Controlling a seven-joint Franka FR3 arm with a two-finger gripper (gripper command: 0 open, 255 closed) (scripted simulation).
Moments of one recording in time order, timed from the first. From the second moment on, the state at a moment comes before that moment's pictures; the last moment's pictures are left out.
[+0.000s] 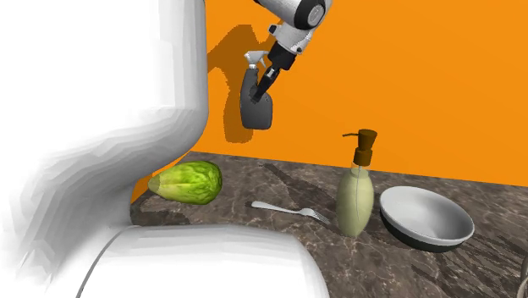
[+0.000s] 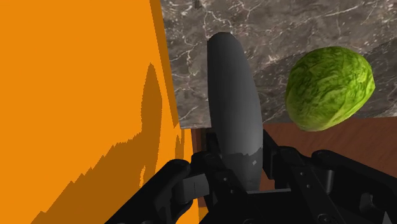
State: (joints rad) arm 0.28 0.41 -0.43 -1.51 0.71 1.74 -1.89
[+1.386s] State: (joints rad) arm 0.23 0.41 -0.44 -1.24 0.70 1.51 -1.76
